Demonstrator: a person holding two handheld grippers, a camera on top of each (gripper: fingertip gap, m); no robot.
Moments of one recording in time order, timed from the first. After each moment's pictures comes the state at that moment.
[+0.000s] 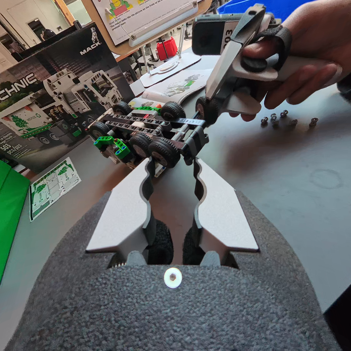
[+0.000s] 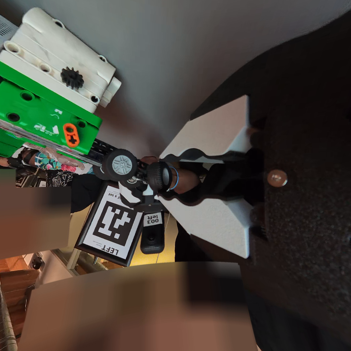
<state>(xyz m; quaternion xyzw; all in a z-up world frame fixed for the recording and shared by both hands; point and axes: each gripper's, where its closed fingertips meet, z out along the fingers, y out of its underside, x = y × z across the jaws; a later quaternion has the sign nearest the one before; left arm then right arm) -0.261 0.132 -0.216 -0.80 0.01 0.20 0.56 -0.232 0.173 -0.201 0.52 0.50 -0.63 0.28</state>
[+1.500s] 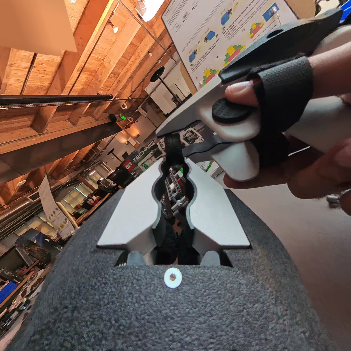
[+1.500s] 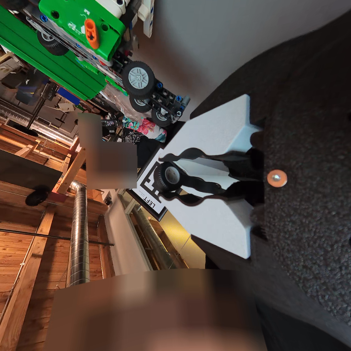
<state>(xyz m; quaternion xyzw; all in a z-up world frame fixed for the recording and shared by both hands) -0.214 0.179 -0.148 -0.64 -0.04 0.55 0.53 -0.208 0.171 -0.134 0.44 0.37 -0.79 0.19</state>
